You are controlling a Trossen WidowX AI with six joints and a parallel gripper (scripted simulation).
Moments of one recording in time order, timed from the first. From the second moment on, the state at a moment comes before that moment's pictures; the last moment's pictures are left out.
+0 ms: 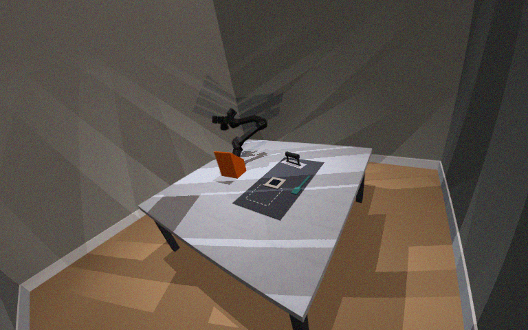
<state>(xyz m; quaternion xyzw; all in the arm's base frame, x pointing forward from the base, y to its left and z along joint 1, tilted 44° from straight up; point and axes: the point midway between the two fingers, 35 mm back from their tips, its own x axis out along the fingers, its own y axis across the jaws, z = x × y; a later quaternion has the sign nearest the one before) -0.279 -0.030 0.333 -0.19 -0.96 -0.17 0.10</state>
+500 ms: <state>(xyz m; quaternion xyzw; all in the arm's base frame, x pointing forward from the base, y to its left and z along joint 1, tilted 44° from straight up) -0.279 -0.030 0.333 -0.19 -0.96 -0.17 0.10</state>
